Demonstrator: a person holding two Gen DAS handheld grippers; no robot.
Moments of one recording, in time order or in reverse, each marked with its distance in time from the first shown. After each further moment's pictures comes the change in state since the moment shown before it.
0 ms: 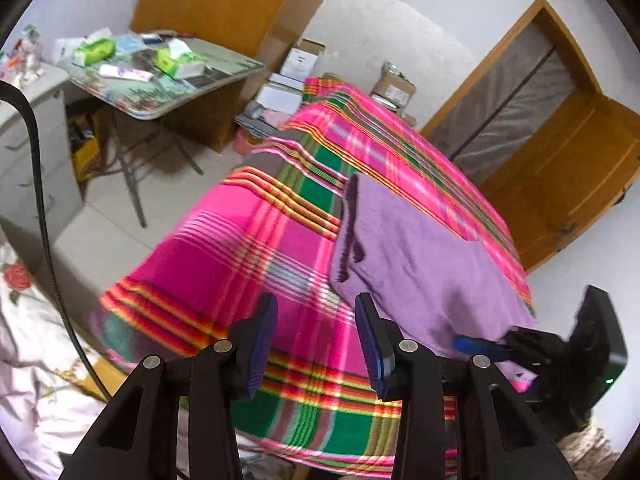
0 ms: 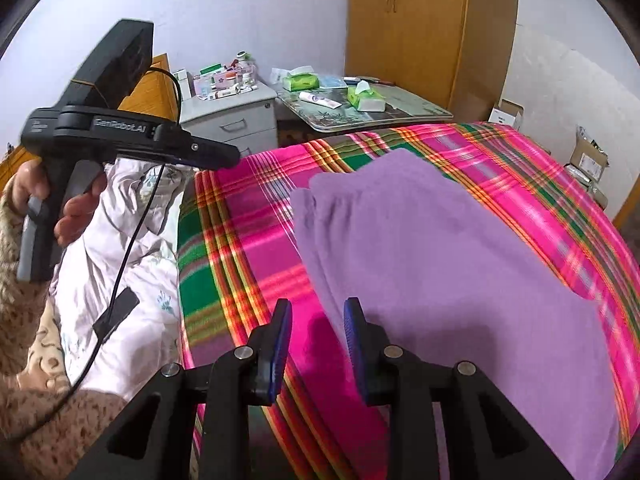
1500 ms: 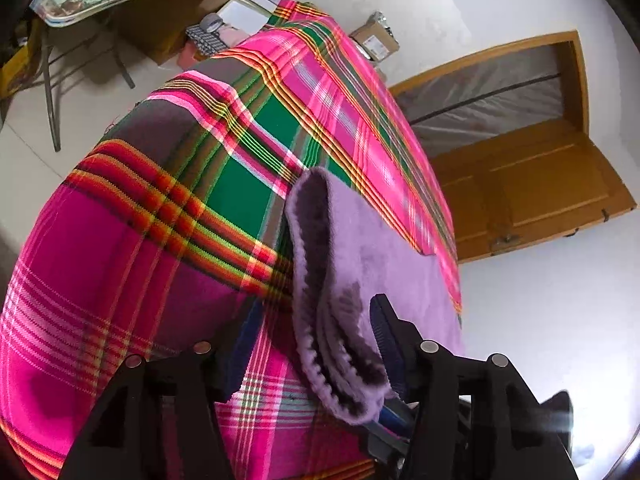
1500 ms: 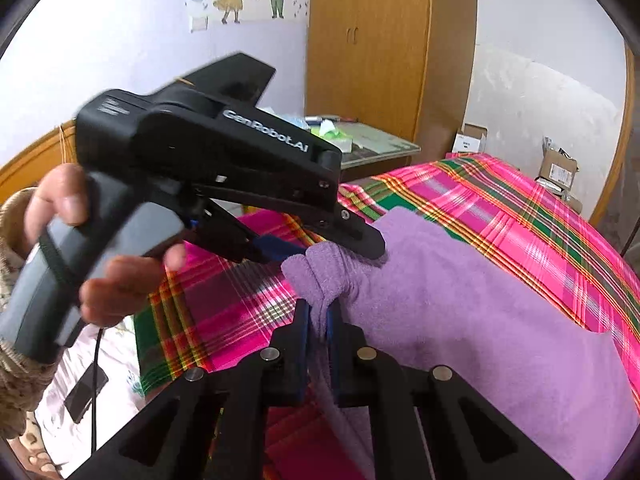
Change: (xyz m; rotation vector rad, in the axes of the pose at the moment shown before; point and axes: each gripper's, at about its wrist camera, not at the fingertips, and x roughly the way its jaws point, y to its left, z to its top) left arm 0.111 0.005 0.067 -0.200 0.260 -0.283; right arm 0.040 0.010 0.041 0.085 -0.179 -0.131
